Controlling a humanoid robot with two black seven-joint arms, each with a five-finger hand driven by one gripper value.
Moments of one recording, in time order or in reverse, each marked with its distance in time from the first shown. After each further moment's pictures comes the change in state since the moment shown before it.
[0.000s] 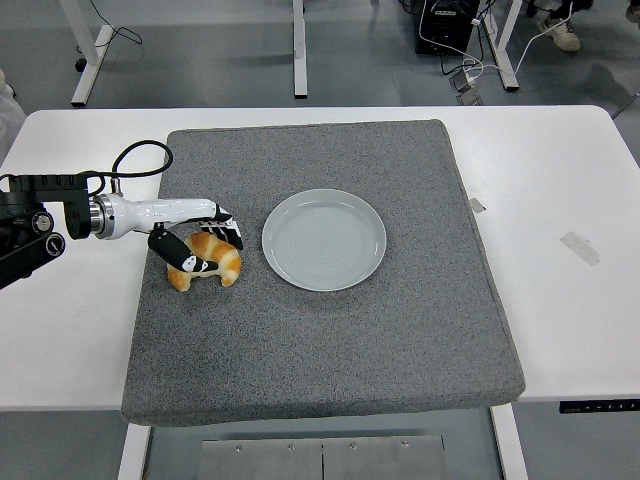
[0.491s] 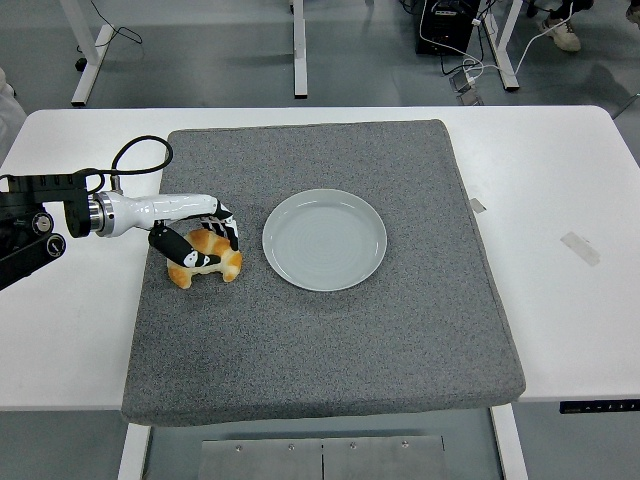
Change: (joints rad) left arm -0.005 0.001 0.003 0.002 0.008 0.055 -0.034; right arm 0.001 0.000 0.000 0.000 0.000 0.000 0.000
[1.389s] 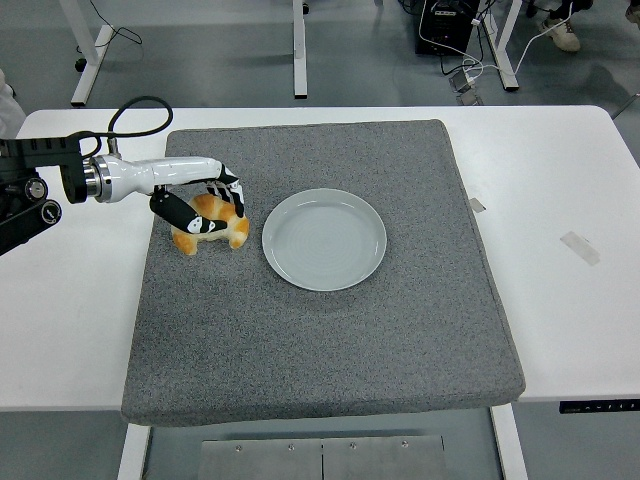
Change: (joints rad) left arm -0.113 0.010 0.011 0.000 -0.028 0.005 -0.036; right arm 0.000 0.000 0.000 0.000 0.000 0.001 0.000
